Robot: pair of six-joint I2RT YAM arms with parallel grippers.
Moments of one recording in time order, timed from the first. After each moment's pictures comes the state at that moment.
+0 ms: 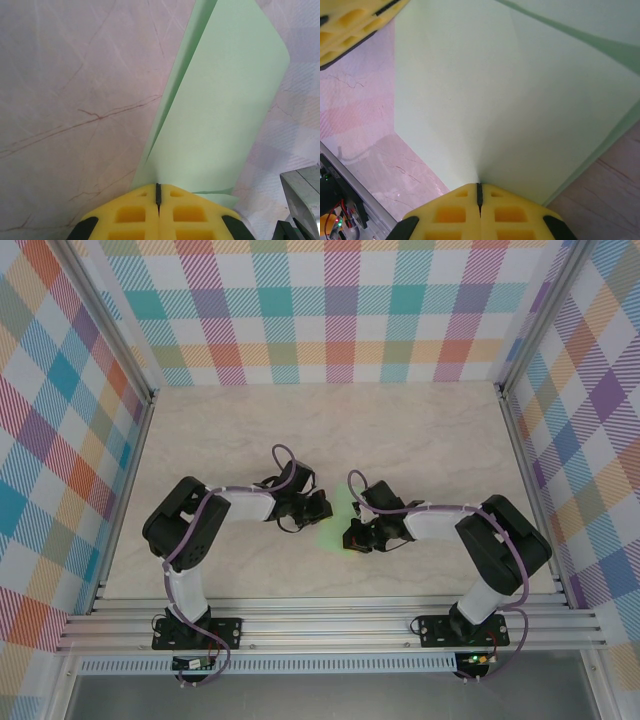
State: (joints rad) left arm -0.61 1.87 0.95 -0.02 0.42 -0.91; right arm 0.66 1.64 0.69 -0.16 -0.52 0.75
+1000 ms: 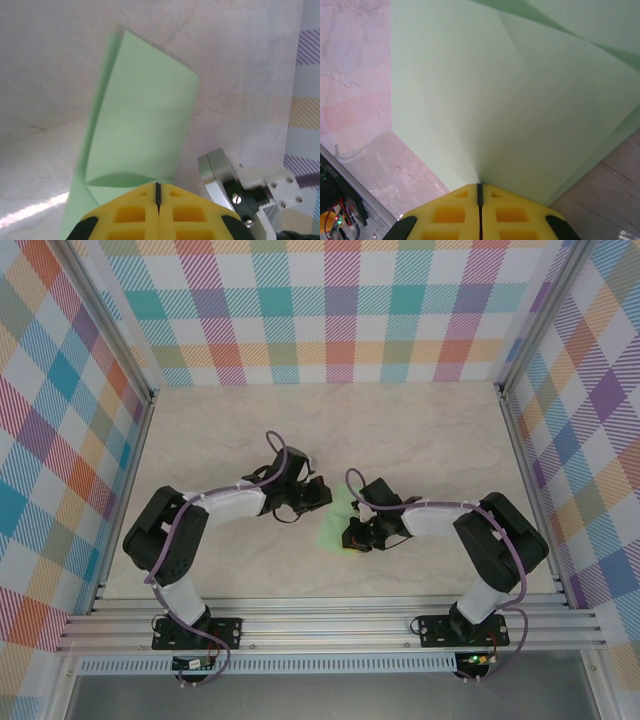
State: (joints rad) left arm -0.62 1.74 0.99 -0.08 0.43 -0.86; right arm 0.66 1.66 0.73 -0.22 -0.52 0.74
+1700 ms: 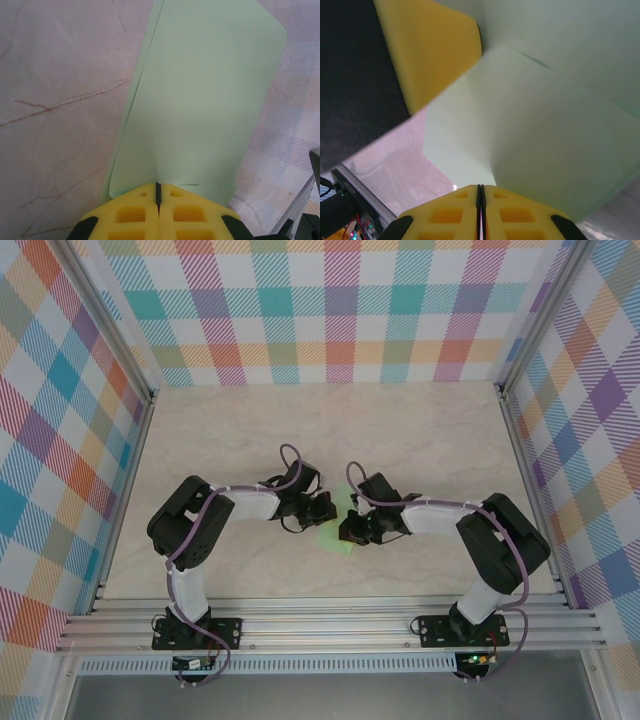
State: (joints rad) left arm -0.65 1.89 0.99 -0.05 0.44 -0.87; right arm 0.66 1.66 0.77 -0.19 -0.50 0.80
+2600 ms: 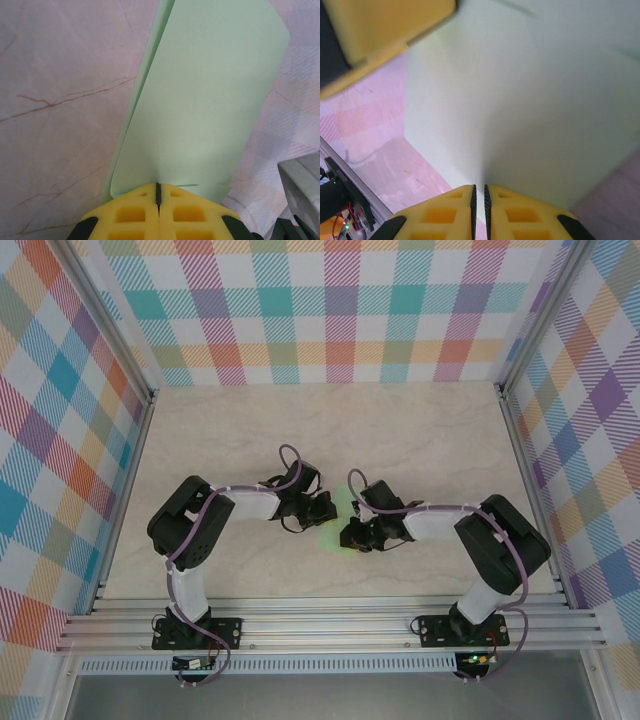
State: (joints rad) left arm -0.65 1.89 0.99 -0.05 0.44 -0.90; right arm 0.67 1.63 0.68 -0.13 -0.53 0.78
